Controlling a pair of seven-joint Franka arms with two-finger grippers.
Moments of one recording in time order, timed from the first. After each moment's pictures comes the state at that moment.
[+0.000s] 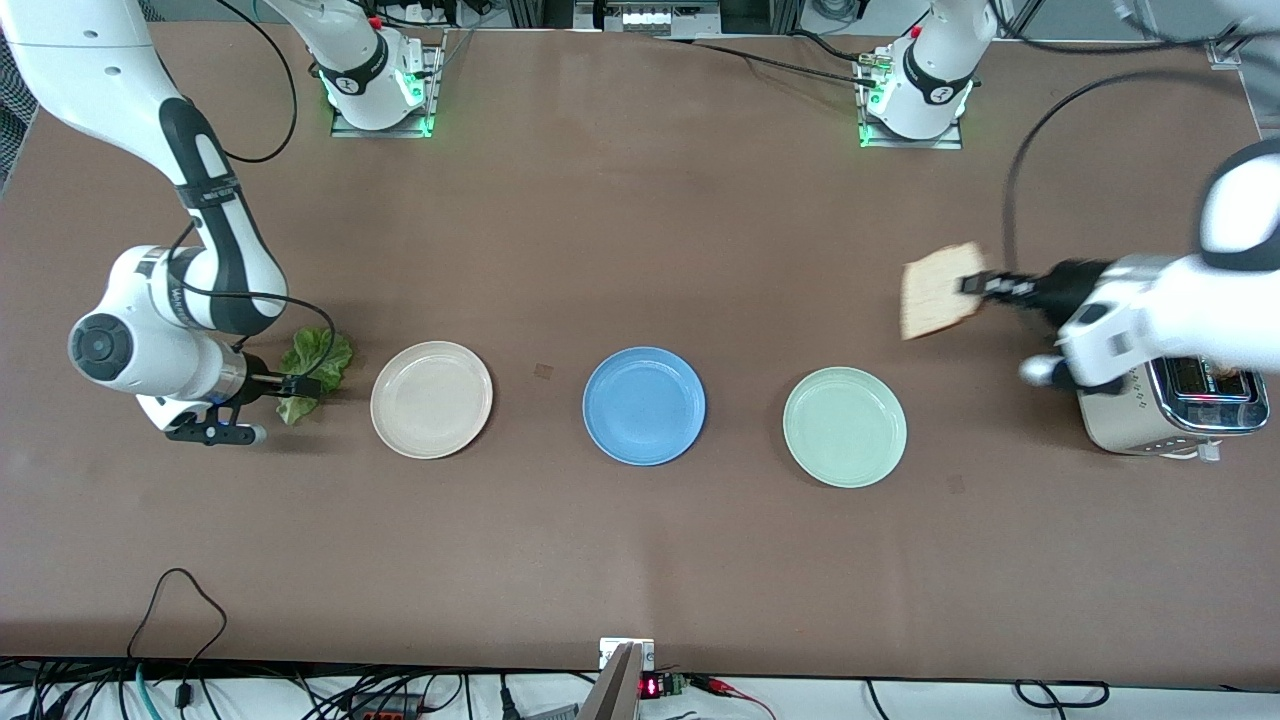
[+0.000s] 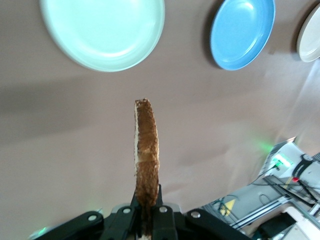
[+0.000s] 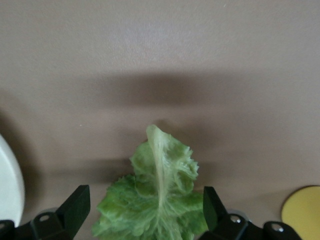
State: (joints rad) left arm 0.25 0.41 -0.36 -1.51 -0.38 1.46 -0.04; right arm -0.03 0.54 -0.02 -1.87 0.00 2.30 0.01
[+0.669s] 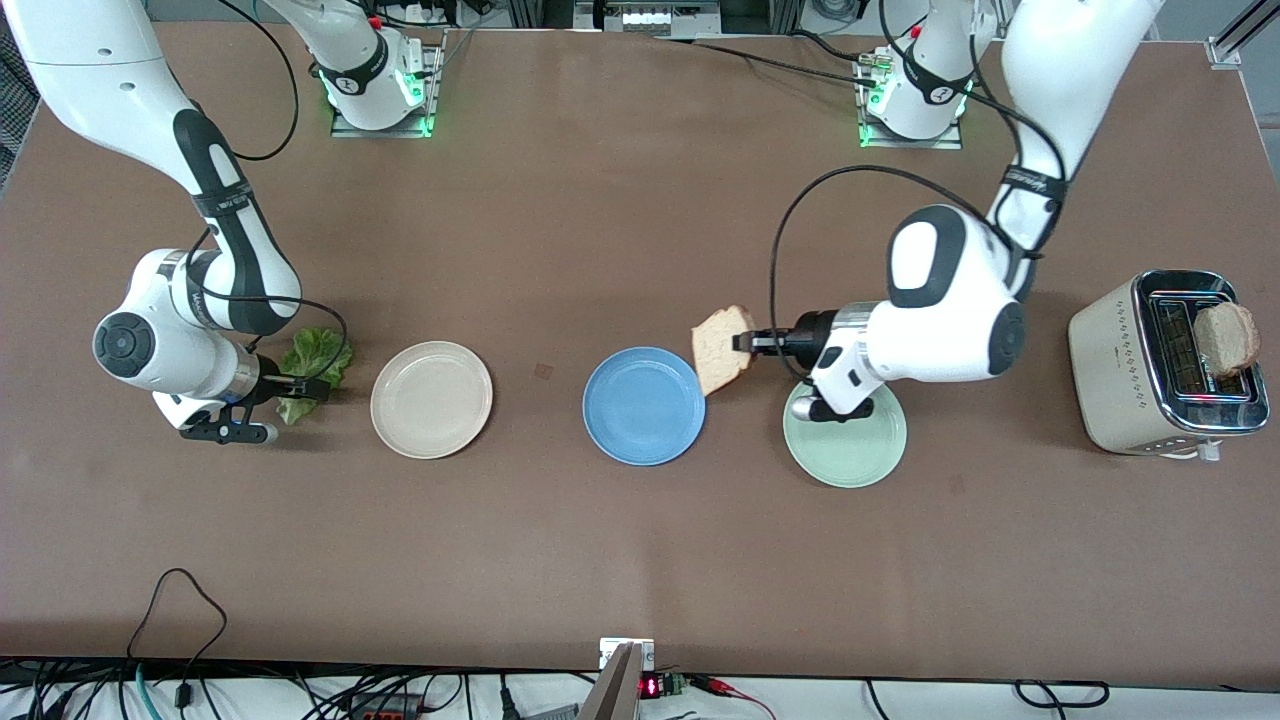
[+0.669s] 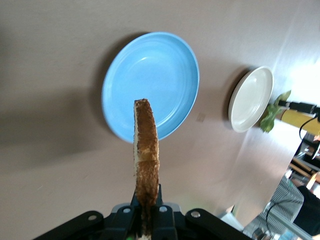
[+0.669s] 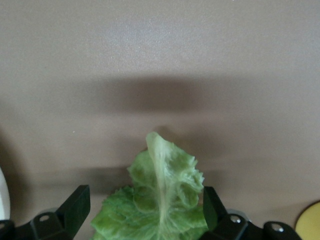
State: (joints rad) left arm -0.07 0.53 -0.37 -1.67 -0.67 2.14 -0.17; right arm -0.03 0.57 -0.02 -1.89 0.00 2.36 0.01
